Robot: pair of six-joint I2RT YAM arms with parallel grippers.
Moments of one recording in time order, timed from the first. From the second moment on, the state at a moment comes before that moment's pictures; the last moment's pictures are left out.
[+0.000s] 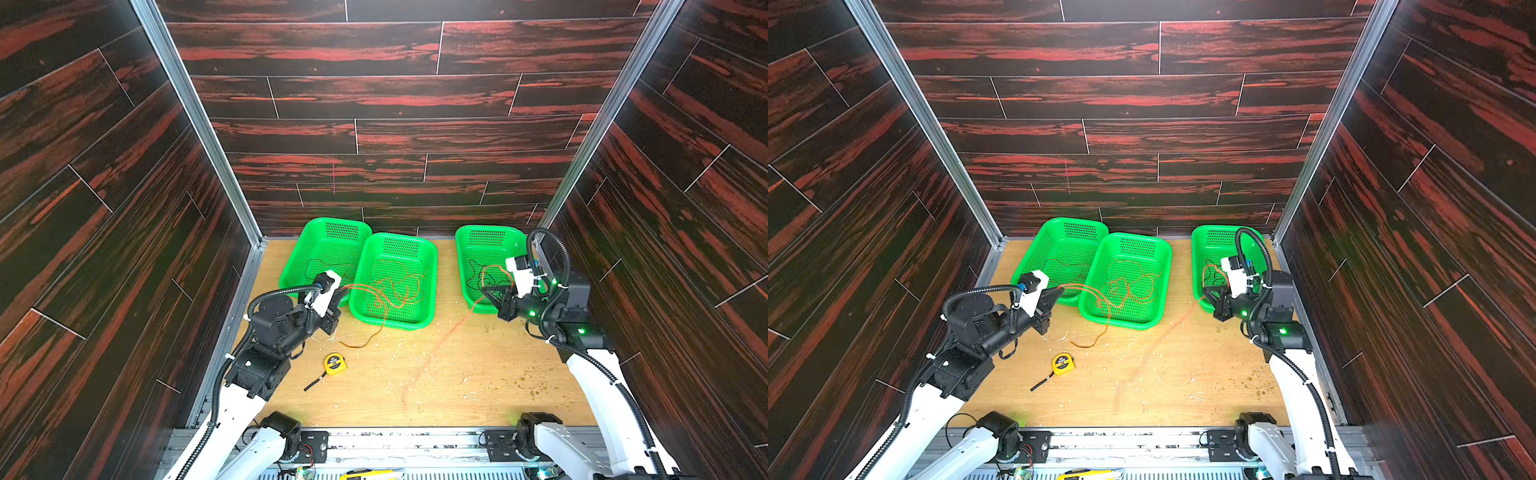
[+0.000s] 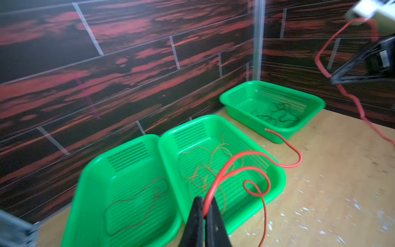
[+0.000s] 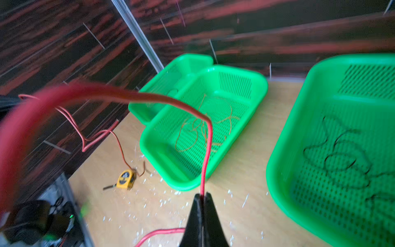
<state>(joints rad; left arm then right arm) -0.36 0.74 0.80 -0.19 0.21 0.22 0.04 0.97 0.93 -0.39 -0.69 0.06</state>
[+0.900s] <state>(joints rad) -0.36 0.60 0.97 -0.28 -0.20 0.46 0.45 2.04 1.93 -0.02 0.00 0.17</state>
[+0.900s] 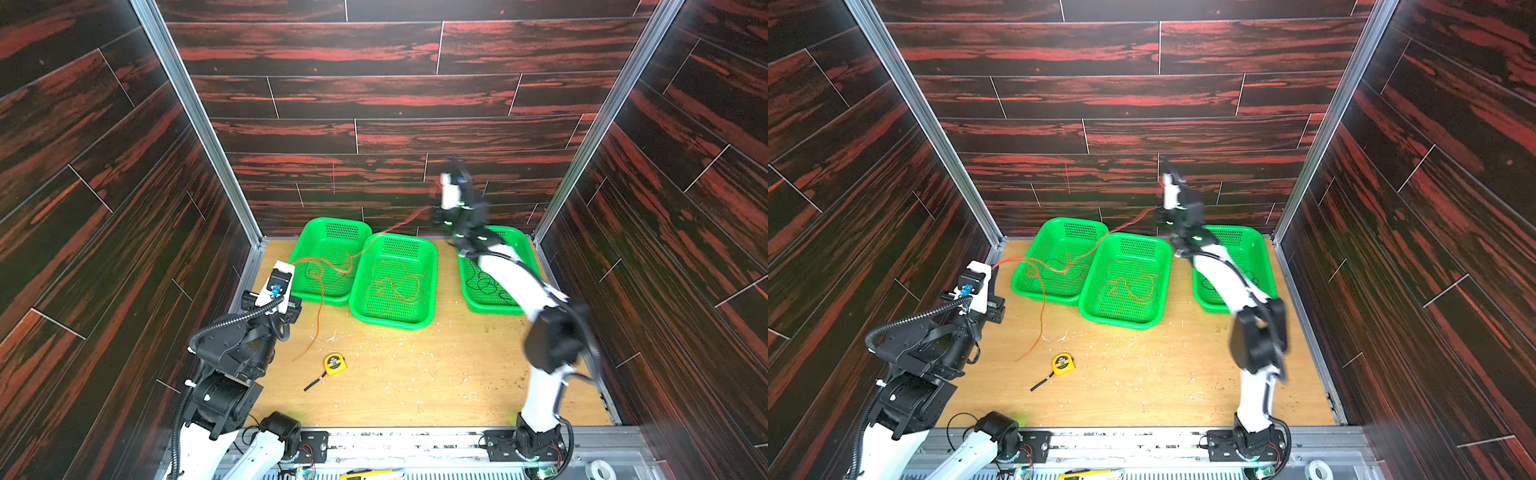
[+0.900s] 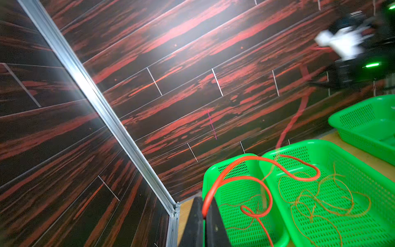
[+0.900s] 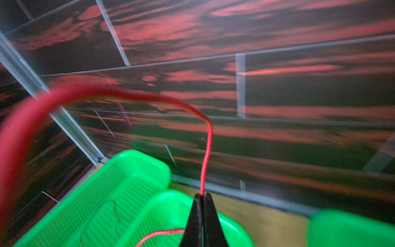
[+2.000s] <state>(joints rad) -0.36 0.54 0.95 -0.38 -0.07 0.39 0.71 2.76 2.64 -0.15 -0.11 -0.05</state>
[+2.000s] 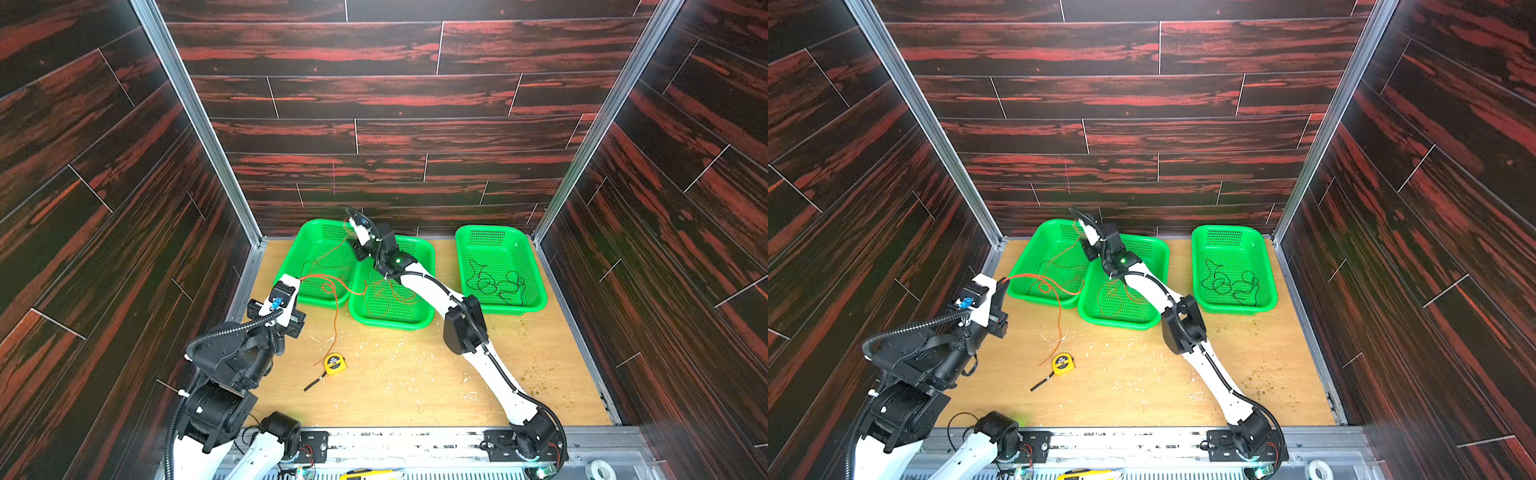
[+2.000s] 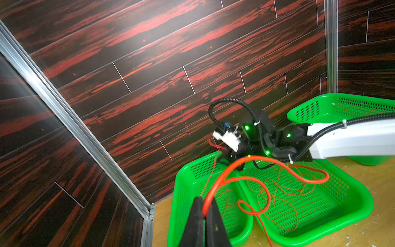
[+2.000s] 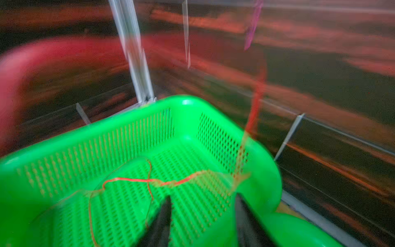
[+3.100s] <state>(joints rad) -0.20 1.10 1.32 -0.20 -0.22 0.46 0.58 1.84 1.62 -0.22 -0.28 0.01</state>
